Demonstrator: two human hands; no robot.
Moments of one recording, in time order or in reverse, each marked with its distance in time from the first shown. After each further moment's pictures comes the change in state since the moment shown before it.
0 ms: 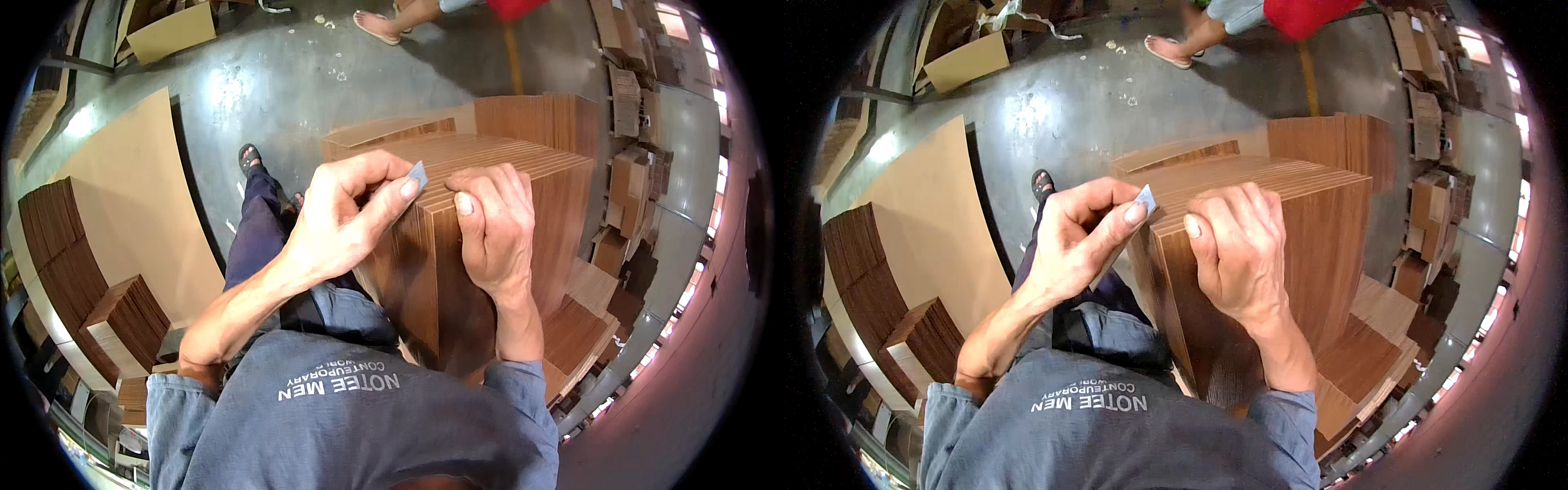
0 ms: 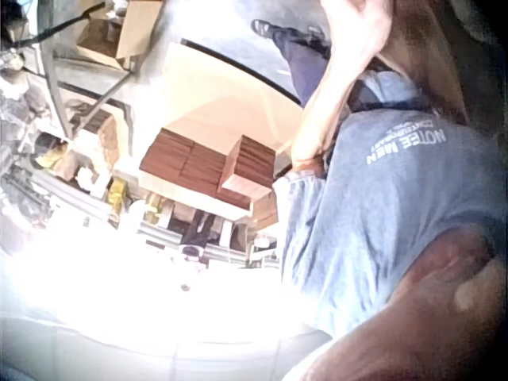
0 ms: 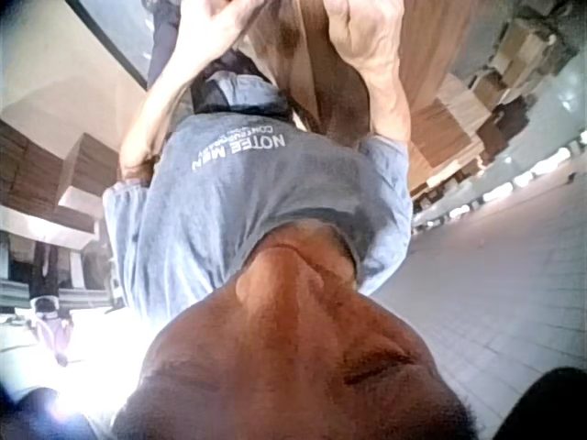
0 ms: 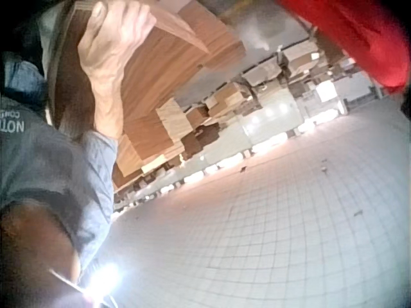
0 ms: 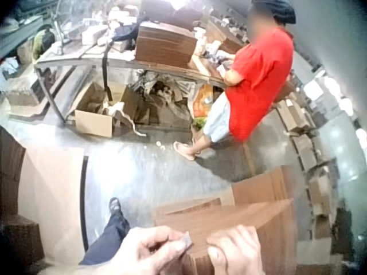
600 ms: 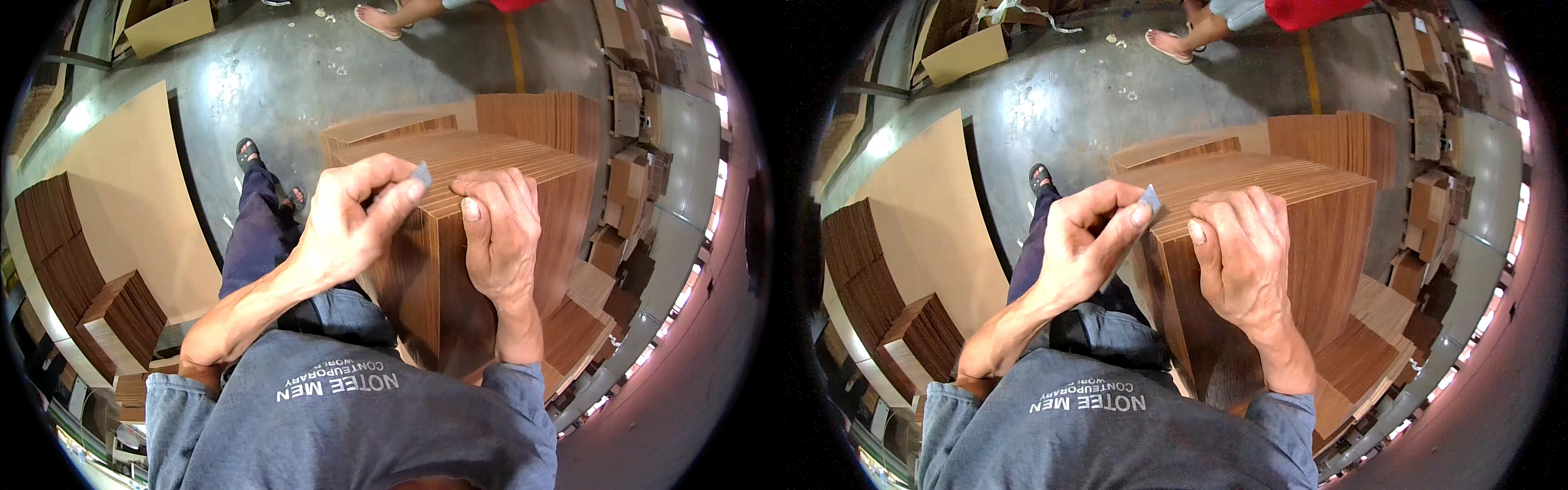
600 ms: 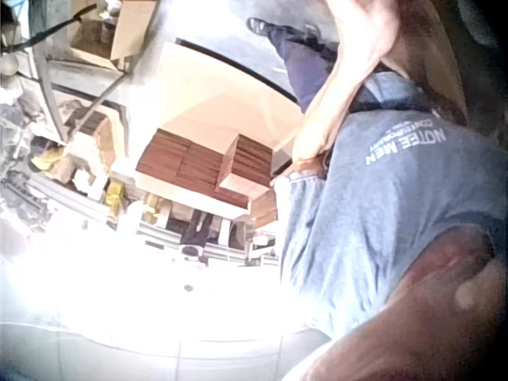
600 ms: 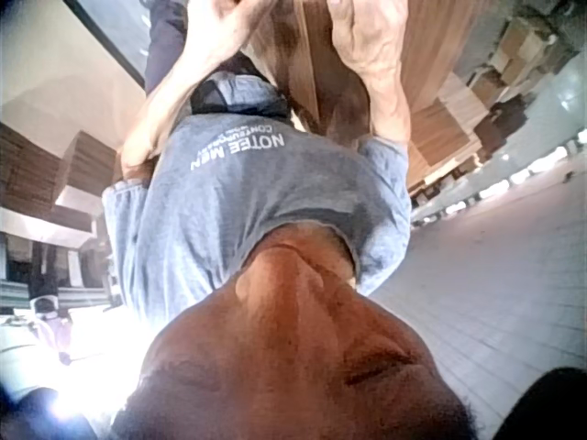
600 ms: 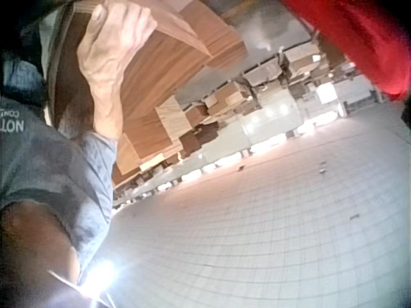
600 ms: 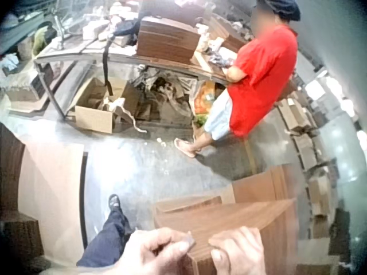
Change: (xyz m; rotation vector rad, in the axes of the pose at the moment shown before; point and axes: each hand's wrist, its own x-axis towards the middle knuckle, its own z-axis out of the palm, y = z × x) left_hand 0.002 -0.022 0.009 0.013 0.101 0.092; right_hand 0.000 0.001 0.002 0.015 0.019 -0.001
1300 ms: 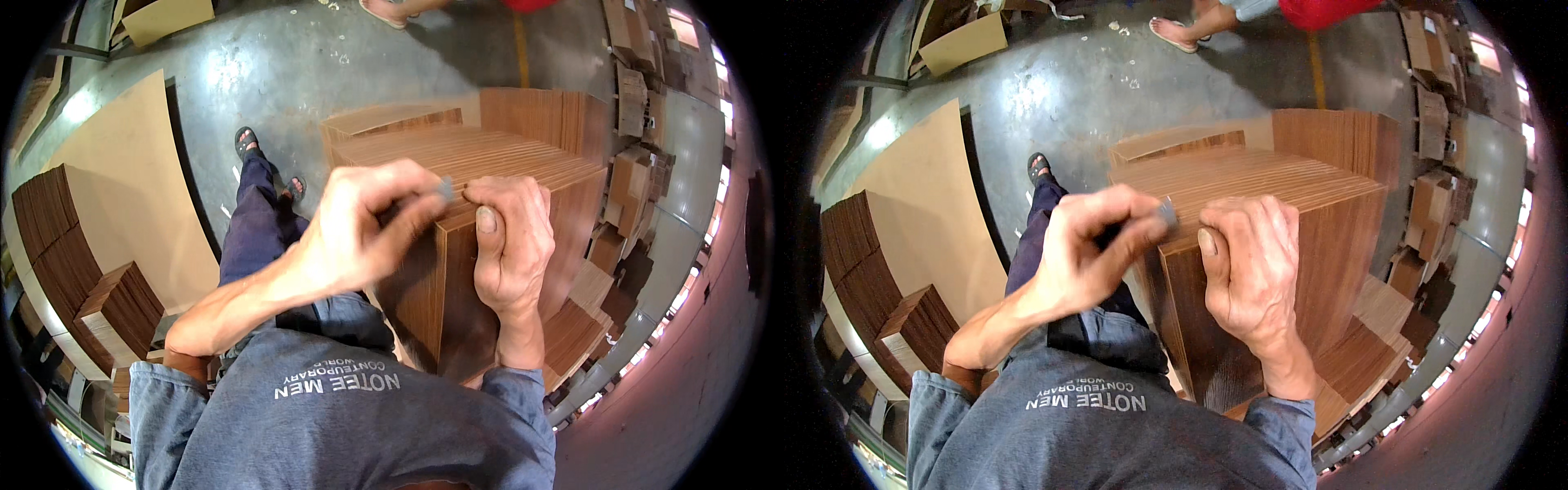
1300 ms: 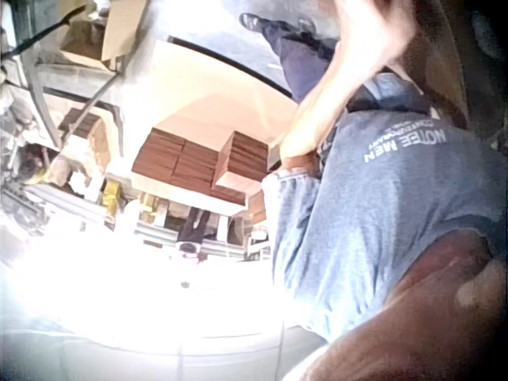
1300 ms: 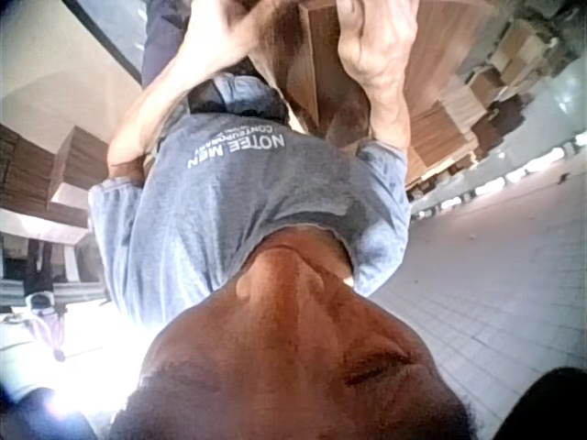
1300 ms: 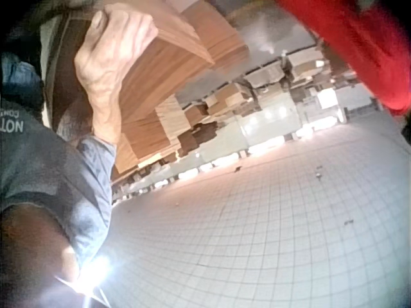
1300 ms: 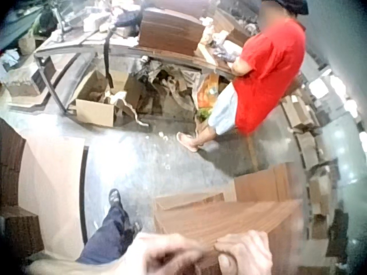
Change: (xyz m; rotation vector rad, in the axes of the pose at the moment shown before) left_hand 0.010 0.002 -0.011 0.233 -0.151 0.099; right_hand -0.001 -0.001 0.002 0.028 -0.009 0.032
